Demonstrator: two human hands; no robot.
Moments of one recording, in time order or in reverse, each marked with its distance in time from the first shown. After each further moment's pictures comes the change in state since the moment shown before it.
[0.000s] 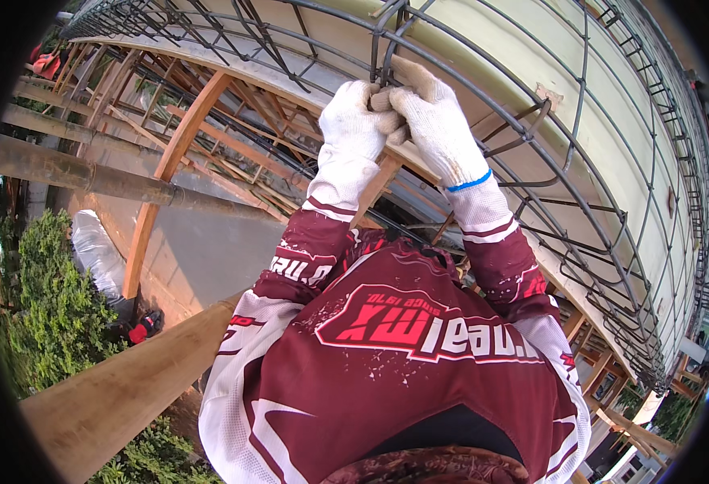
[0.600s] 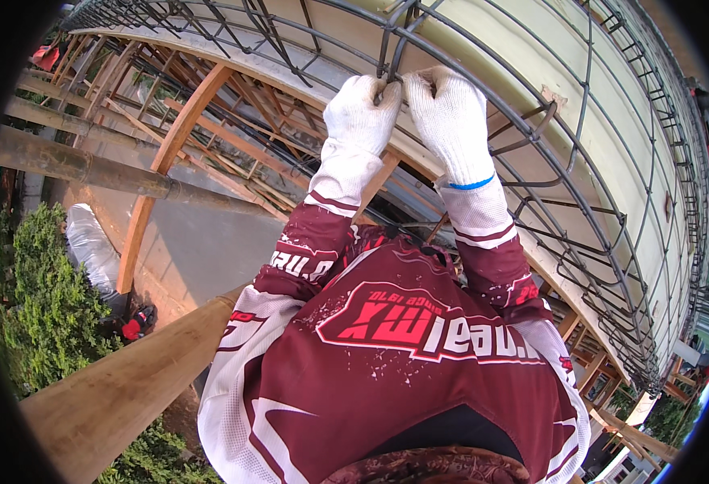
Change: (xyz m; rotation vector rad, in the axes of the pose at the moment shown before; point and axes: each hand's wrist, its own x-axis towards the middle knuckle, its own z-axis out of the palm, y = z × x) left_hand 0.006 0.001 0.005 0.116 0.145 0.116; right_hand 0.005 -0.001 -0.001 -0.874 0.339 -0.279
